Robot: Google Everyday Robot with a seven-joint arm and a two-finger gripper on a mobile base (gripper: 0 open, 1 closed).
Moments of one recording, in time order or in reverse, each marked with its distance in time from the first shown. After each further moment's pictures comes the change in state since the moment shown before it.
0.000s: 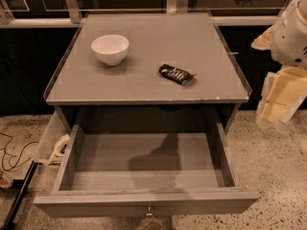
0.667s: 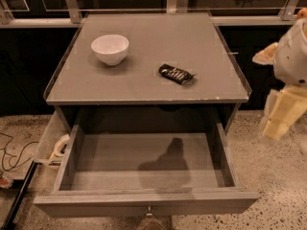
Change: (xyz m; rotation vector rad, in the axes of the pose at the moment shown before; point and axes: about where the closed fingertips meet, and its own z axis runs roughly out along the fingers) arm 0.010 0.018 0.017 -0.016 -0.033 0.002
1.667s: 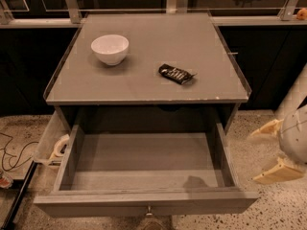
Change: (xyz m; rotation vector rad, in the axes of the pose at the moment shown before) arm 0.049 0.084 0.074 -0.060 -0.135 0.041
